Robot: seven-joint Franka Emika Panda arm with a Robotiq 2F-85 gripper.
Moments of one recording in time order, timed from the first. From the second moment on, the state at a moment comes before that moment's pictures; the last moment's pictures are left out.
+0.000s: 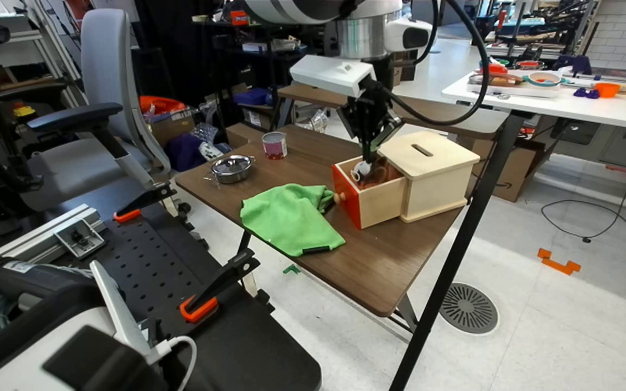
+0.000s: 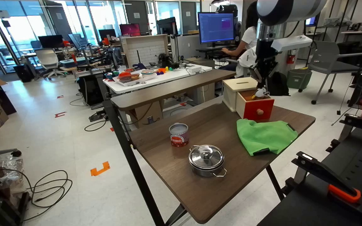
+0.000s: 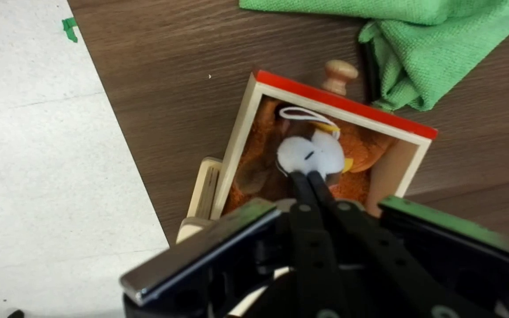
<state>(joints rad) -0.06 0.60 -0.10 -1.92 0.02 2.60 -0.06</state>
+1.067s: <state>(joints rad) -0.19 0.41 -0.16 -2.07 -0.05 2.52 -0.19</state>
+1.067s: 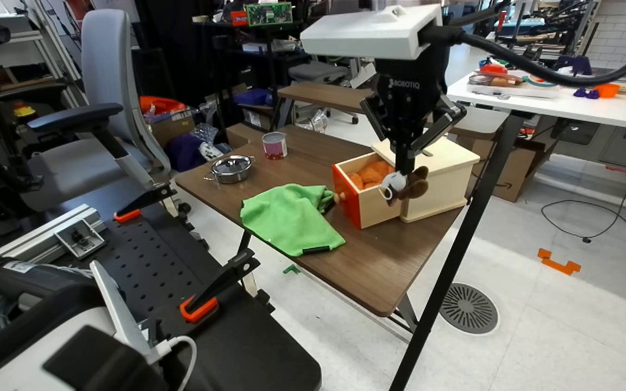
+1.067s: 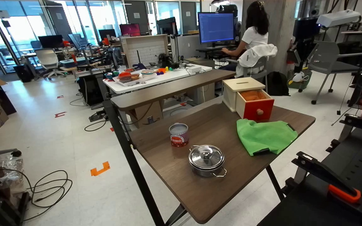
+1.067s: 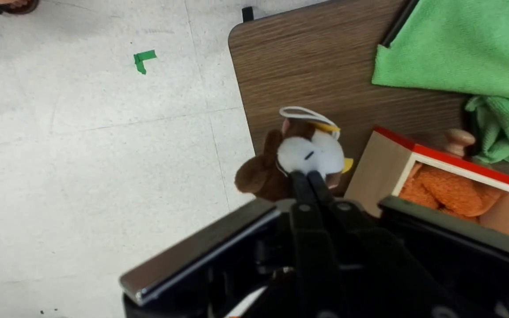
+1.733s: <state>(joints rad) -0.20 0.58 -0.16 -2.01 -0.06 2.54 -0.20</state>
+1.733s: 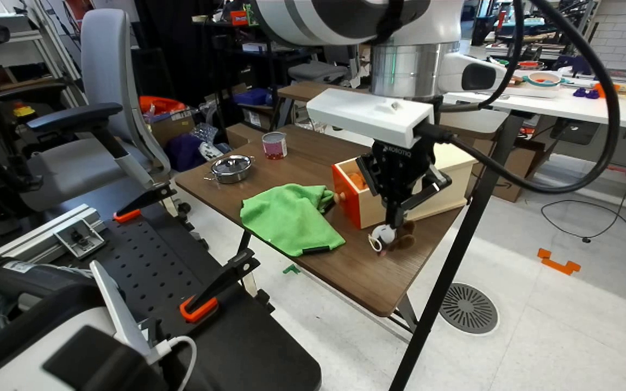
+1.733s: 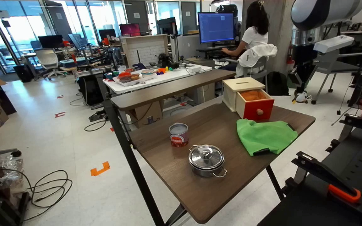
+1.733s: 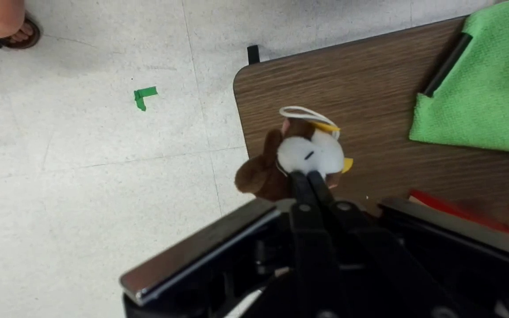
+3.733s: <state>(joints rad) -0.22 0.58 -0.13 -1.98 -0.11 2.52 -0.26</state>
